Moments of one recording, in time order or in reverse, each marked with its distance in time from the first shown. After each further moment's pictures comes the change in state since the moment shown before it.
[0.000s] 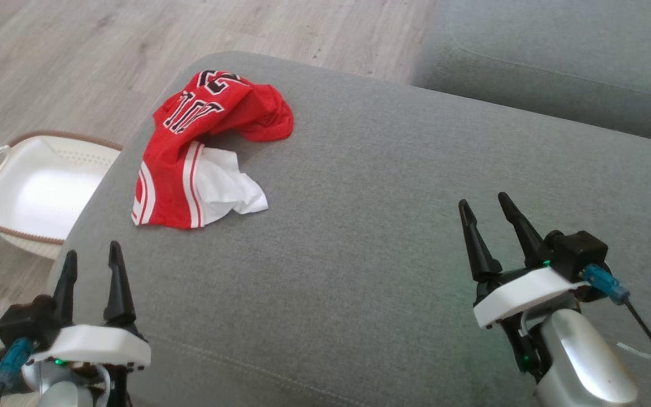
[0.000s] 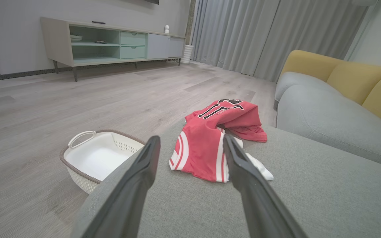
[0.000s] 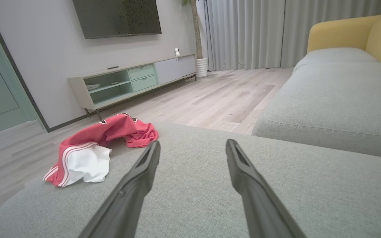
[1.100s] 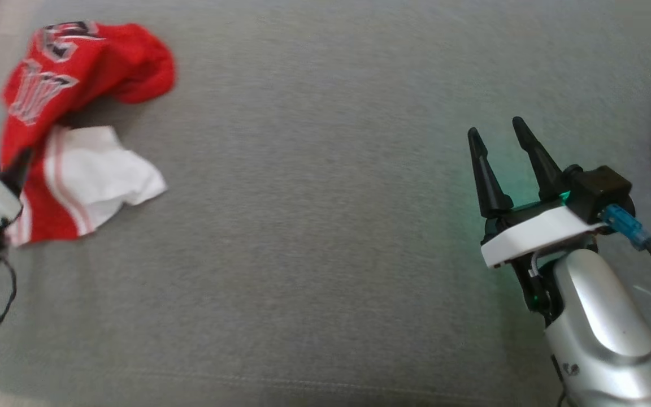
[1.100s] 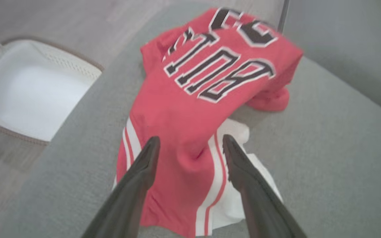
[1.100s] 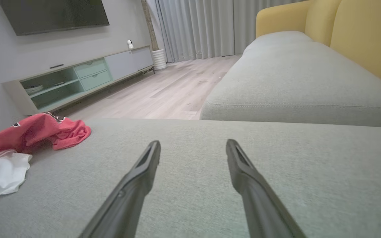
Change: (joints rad) left arm -0.620 0.312 0.041 0.513 -0.357 -0.076 0.715; right arm -0.128 -0.007 -0.036 -0.097 -0.060 0.000 0.051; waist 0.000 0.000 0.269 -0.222
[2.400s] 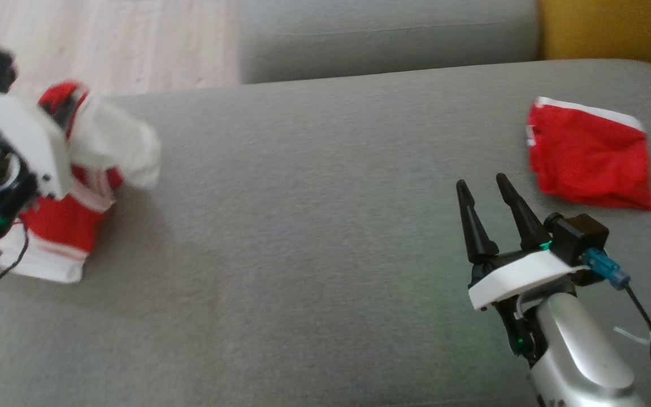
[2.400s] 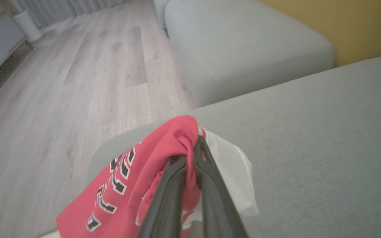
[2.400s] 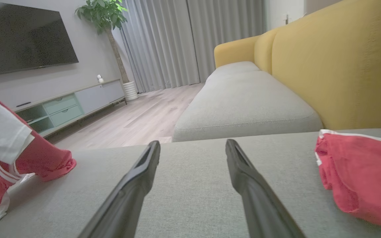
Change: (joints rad) left arm -0.063 0.174 -0.523 -0.269 0.014 -0.007 -0.048; right arm 0.086 0.034 0.024 0.095 0.072 0.000 -0.046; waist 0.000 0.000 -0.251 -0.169
